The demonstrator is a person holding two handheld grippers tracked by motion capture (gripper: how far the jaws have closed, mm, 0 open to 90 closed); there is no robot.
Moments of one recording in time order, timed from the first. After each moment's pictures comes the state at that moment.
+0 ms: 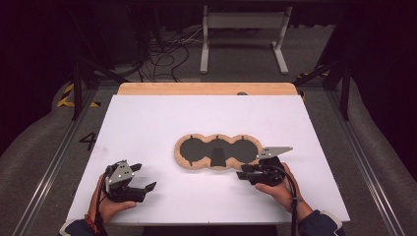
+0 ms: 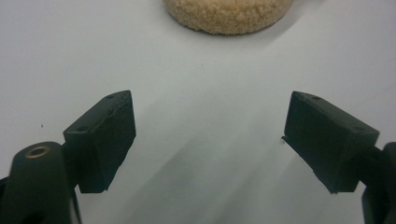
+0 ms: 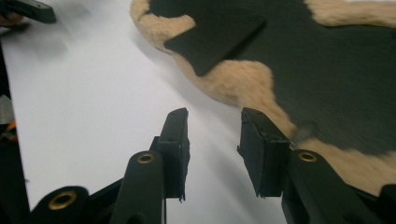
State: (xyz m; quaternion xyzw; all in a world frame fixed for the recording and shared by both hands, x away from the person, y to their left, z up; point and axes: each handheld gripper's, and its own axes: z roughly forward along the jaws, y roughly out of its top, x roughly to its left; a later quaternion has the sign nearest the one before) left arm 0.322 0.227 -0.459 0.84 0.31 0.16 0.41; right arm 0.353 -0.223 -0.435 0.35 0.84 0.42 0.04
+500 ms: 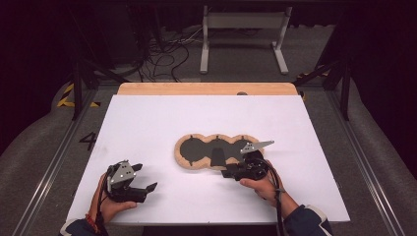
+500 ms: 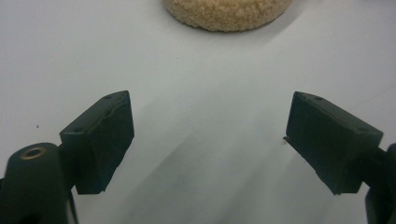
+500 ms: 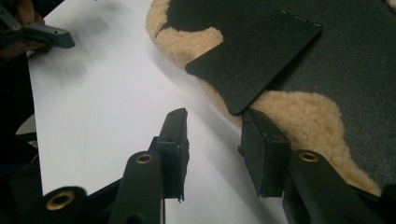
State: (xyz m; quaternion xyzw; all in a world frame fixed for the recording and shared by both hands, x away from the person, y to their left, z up) left arm 0.322 0.225 -0.460 0.84 0.31 0.16 0.41; right arm 0.376 -0.189 -0.446 0.36 0.83 0.42 -0.03
